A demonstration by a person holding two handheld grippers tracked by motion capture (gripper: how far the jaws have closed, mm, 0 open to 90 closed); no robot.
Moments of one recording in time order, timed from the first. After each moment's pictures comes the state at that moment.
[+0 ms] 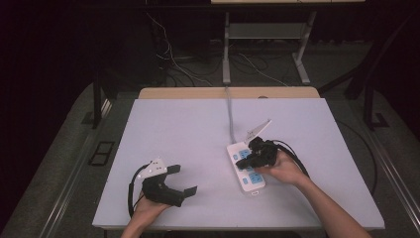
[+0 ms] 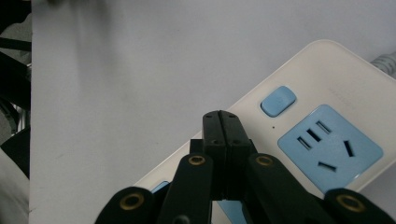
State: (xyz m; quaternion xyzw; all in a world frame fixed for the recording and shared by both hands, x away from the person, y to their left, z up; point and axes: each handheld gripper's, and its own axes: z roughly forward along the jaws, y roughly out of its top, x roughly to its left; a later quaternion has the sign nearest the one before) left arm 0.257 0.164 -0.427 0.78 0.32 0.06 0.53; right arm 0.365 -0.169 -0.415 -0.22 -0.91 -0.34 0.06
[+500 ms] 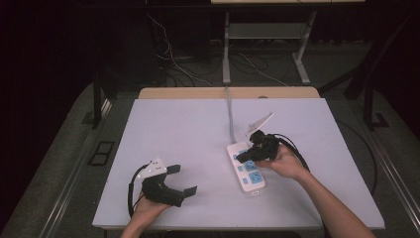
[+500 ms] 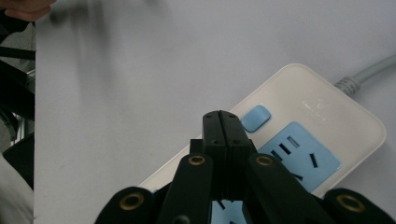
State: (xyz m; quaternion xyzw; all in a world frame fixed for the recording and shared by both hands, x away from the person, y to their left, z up) left arm 0.257 0.165 -0.427 0.78 0.32 0.06 0.54; right arm 0.375 -0.171 -0.400 -0.22 -0.91 -0.34 0.06
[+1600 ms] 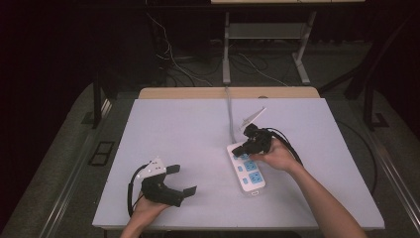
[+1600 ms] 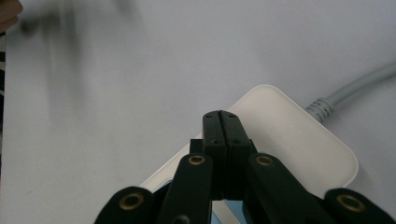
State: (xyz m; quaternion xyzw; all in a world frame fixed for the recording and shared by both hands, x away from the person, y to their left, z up) left arm 0.257 0.166 -0.427 0.78 0.32 0.06 0.54; right arm 0.402 -0.159 -0.408 -0.23 -0.91 -0.34 0.06
